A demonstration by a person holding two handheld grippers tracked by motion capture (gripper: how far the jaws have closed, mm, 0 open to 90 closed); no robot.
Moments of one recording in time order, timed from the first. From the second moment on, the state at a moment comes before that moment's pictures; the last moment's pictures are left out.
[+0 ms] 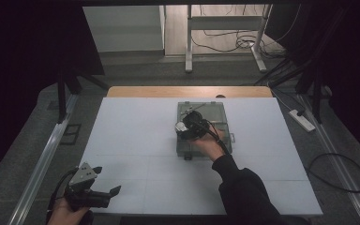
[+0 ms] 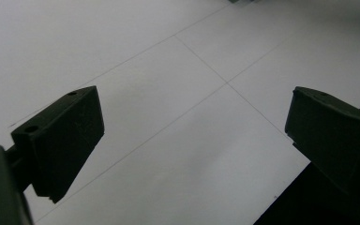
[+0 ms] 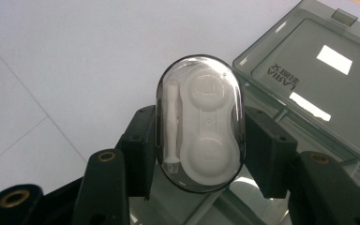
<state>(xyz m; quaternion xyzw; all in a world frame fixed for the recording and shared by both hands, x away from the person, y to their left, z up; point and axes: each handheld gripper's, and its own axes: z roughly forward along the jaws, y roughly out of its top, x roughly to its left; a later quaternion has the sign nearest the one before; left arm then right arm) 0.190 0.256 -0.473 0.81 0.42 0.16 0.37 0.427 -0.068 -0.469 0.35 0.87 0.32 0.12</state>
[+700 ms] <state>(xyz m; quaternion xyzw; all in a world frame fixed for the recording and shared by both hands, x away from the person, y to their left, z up) 0.190 0.256 -0.473 0.81 0.42 0.16 0.37 0.440 -0.054 -0.485 0.38 0.87 0.28 0.16</state>
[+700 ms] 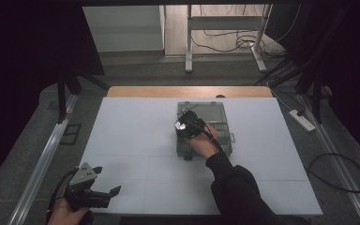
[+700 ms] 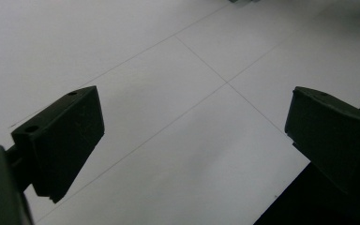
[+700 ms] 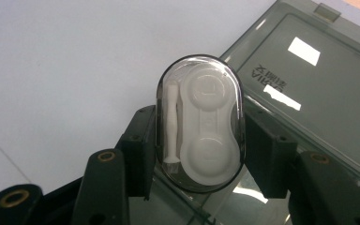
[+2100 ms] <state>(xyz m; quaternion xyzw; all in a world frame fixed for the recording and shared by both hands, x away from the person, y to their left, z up) 0.190 0.255 -0.473 0.81 0.42 0.17 0.37 0.428 -0.077 -0.476 0.33 0.89 0.30 0.10</state>
